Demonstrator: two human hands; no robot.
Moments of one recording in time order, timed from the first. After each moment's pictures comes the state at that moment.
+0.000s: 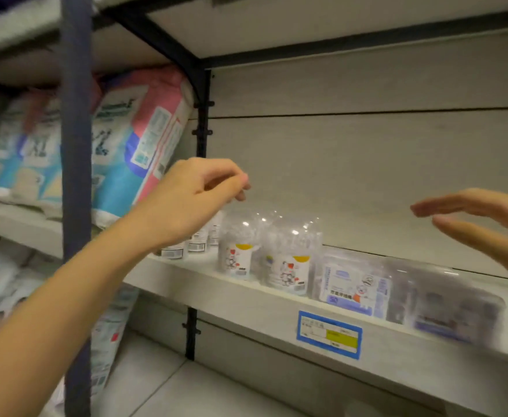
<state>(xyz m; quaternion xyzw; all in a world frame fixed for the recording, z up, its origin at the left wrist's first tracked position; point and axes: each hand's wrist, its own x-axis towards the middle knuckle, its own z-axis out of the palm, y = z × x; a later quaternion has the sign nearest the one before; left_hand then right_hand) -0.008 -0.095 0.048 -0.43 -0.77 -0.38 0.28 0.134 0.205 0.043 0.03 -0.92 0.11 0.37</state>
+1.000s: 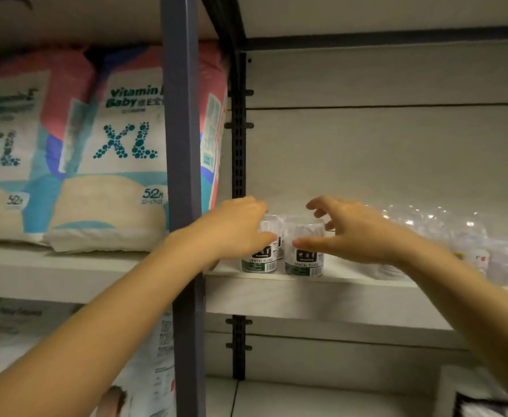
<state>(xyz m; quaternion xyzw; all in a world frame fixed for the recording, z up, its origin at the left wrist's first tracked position) -0.205 -0.239 0.032 -0.49 -0.85 -0.08 0.20 -0.089 -0.098 0.026 -0.13 -0.96 0.07 0.24</state>
